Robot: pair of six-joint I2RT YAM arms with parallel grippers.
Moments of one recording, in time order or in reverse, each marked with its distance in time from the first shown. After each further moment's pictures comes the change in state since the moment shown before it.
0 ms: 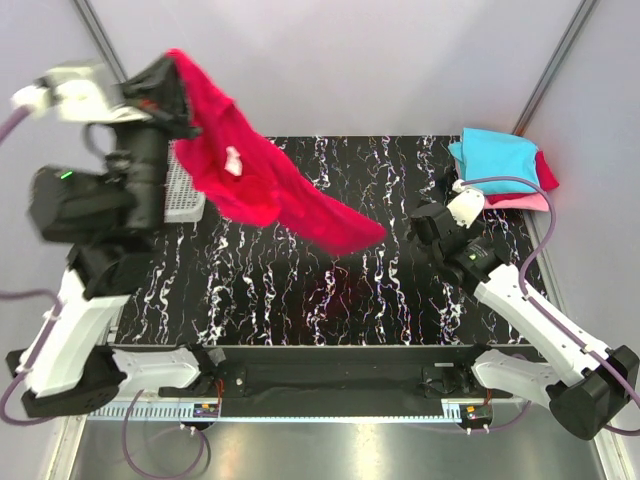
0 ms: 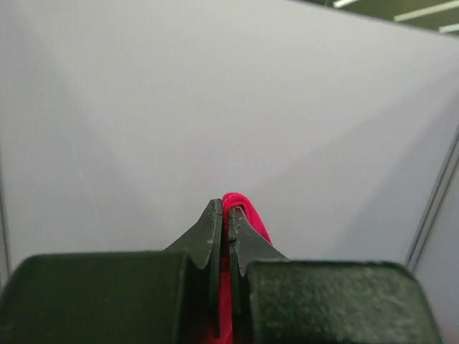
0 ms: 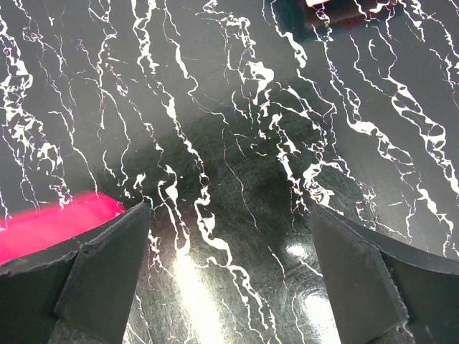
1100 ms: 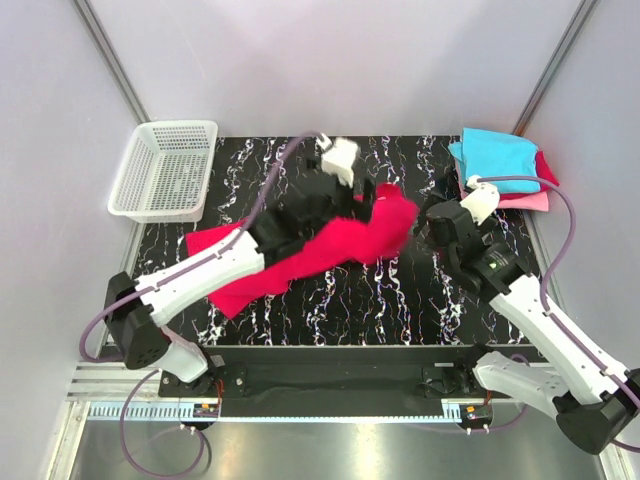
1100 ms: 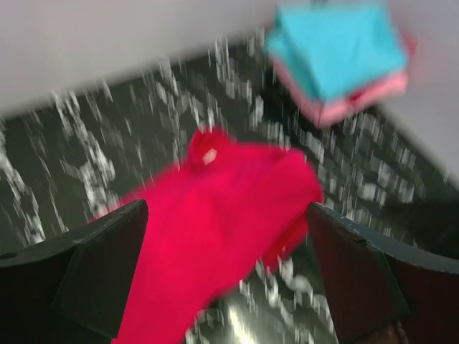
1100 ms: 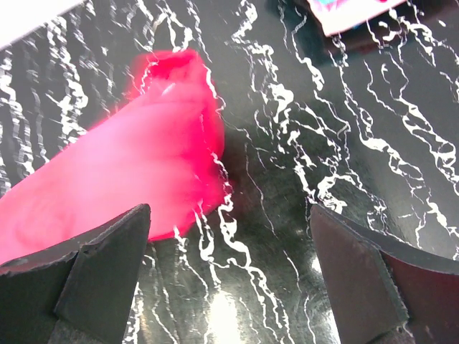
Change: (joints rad) left arm -0.033 0.321 -0.444 -0.098 0.294 -0.478; right arm 0.000 -0.085 0.048 -0.011 -0.024 -0.028
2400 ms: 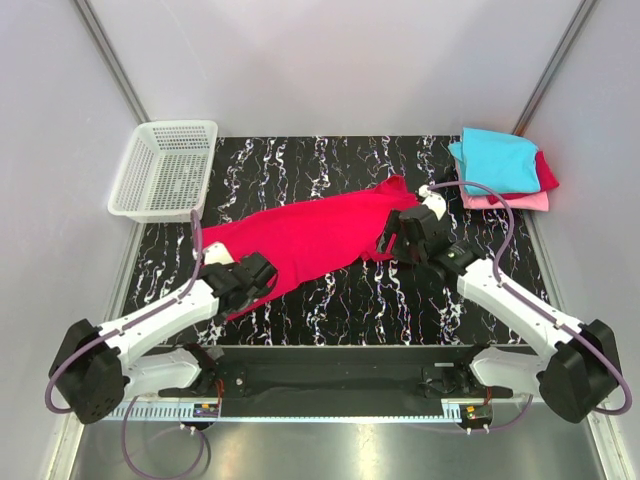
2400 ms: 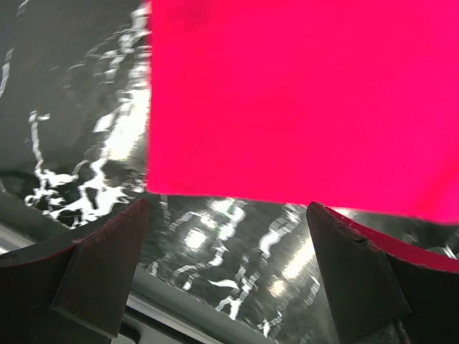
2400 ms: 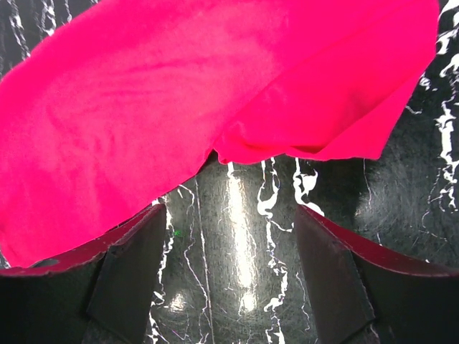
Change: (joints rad) left arm 0.170 -0.367 -0.724 -0.848 -0.248 -1.135; right arm -0.010 0.182 -0.171 0.296 -0.401 -0.020
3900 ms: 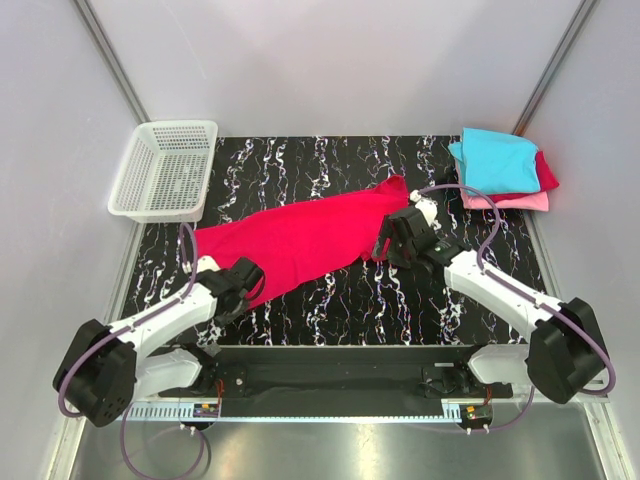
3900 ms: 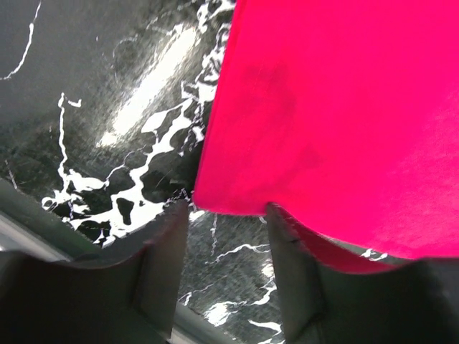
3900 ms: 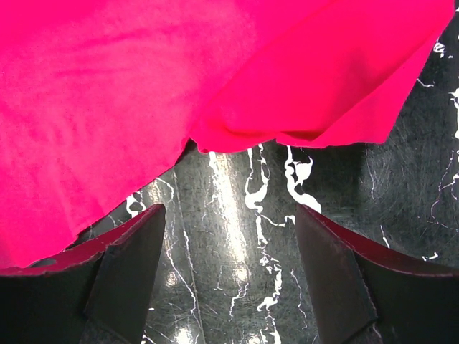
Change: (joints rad) left arm 0.166 0.006 -0.164 0.105 0.081 0.021; right arm 0.000 0.112 0.000 -0.004 -0.018 0.031
